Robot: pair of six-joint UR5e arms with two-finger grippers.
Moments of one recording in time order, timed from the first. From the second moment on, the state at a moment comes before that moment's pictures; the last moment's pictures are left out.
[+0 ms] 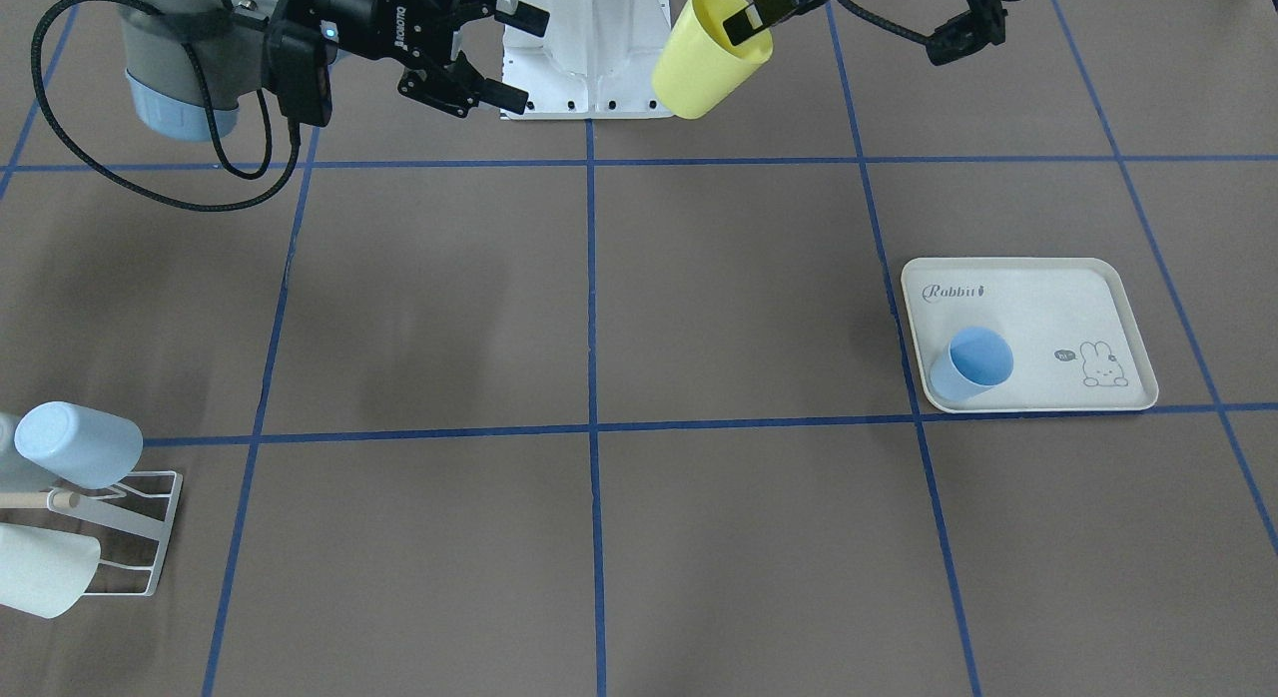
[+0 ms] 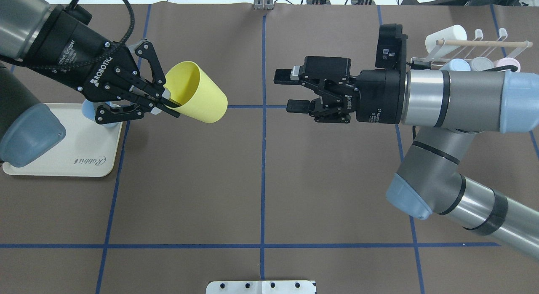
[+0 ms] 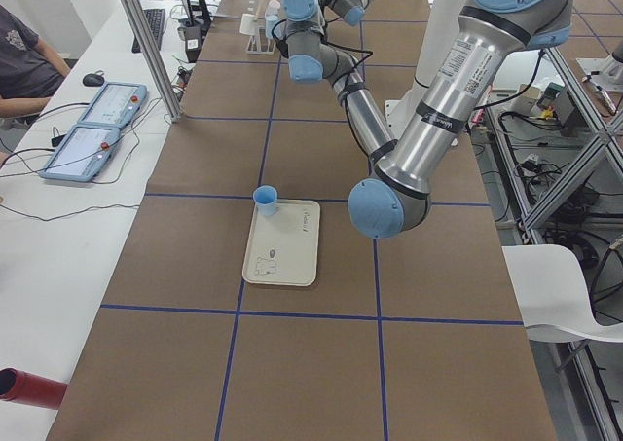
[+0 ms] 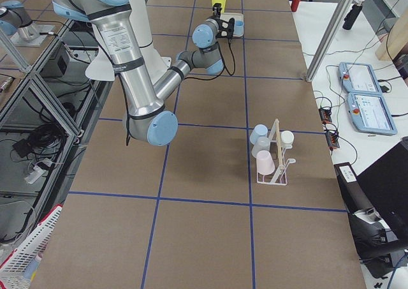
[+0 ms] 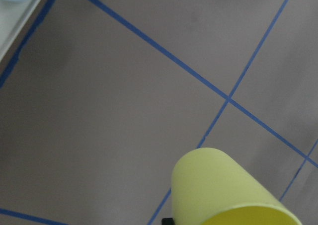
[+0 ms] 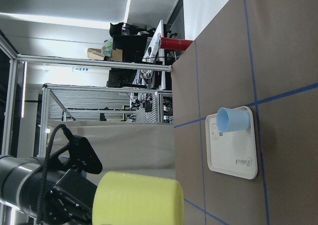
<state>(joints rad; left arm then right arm) -0.94 -2.09 -2.02 -2.19 -2.63 -2.38 0.67 -1.13 1.85 -0.16 1.94 1.92</state>
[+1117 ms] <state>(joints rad) -0.89 -2.10 -1.73 -3.19 -2.25 -3.48 0.65 -1.07 1.82 -0.07 1.86 1.91</state>
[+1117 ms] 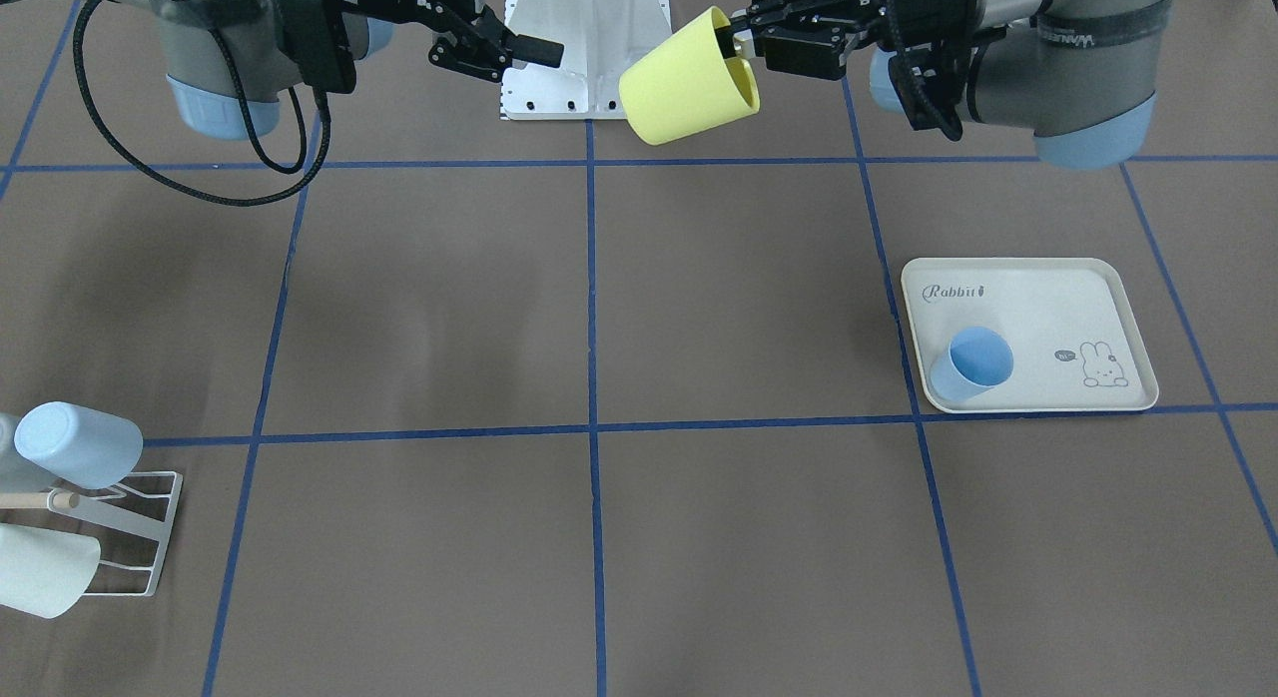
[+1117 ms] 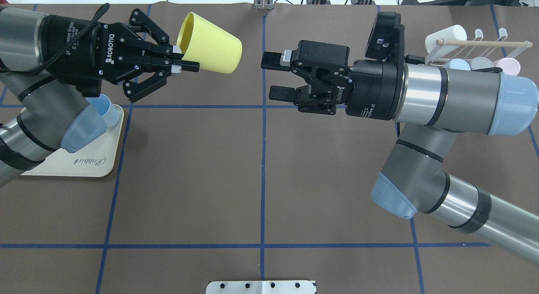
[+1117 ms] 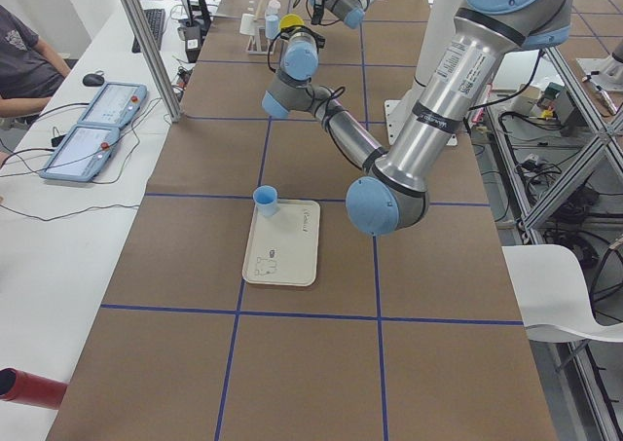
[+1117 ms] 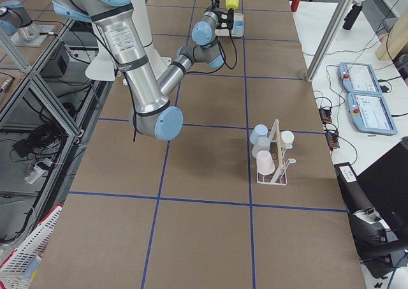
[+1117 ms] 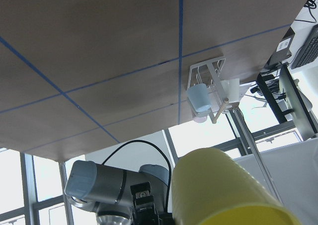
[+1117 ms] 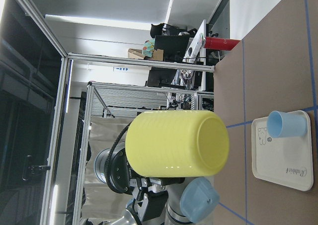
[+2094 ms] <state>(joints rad) -0.85 -2.01 -1.78 -3.40 -1.98 -3.88 0.62 -0.93 1.69 0.04 1.83 1.92</state>
